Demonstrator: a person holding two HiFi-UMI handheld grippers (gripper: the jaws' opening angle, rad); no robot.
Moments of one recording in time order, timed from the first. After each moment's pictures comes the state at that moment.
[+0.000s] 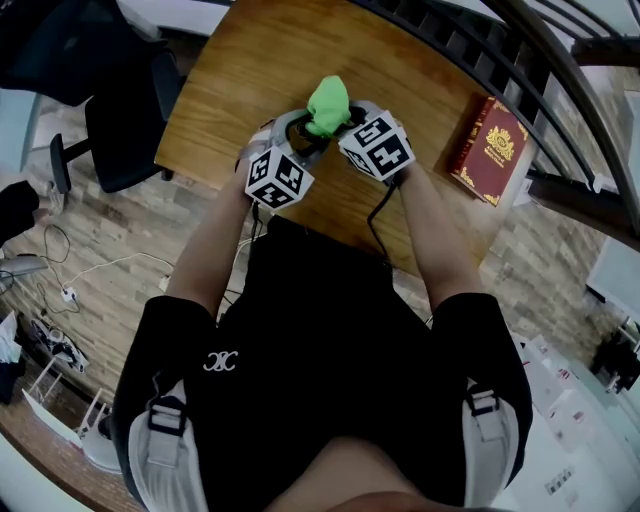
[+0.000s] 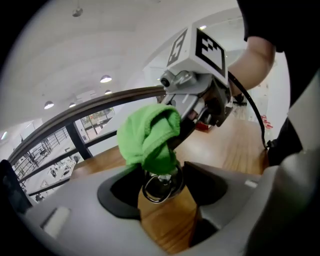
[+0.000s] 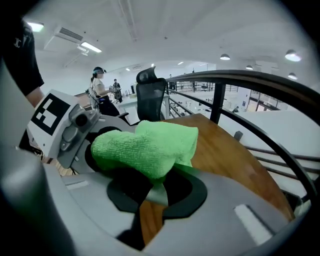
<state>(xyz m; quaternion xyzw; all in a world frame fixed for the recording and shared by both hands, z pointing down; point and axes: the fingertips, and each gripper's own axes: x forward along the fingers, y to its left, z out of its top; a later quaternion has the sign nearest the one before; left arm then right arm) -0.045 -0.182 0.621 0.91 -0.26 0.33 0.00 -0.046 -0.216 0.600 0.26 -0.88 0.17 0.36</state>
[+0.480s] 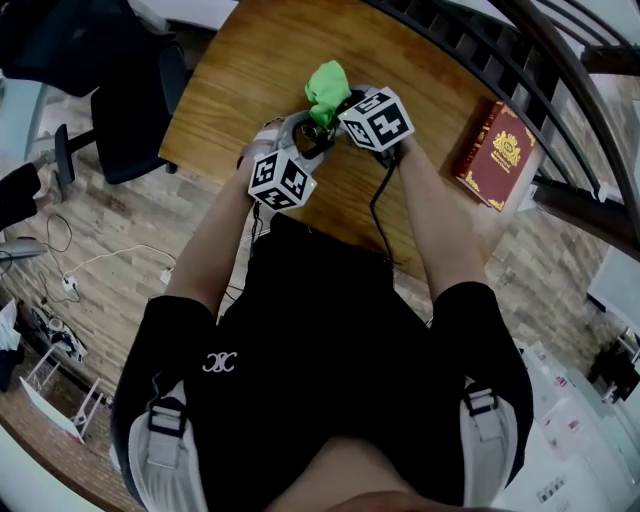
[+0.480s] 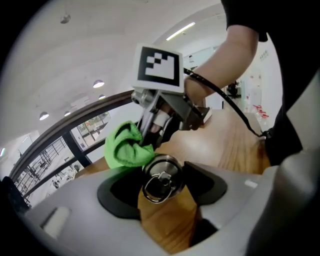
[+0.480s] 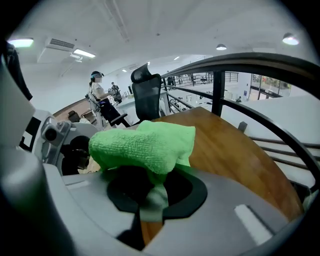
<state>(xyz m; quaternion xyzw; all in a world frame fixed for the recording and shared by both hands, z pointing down) -0.043 -0.175 0.622 0.91 -0.24 0.35 -0.05 -0.057 -0.250 0.620 0.25 -0.87 0.21 0.36</state>
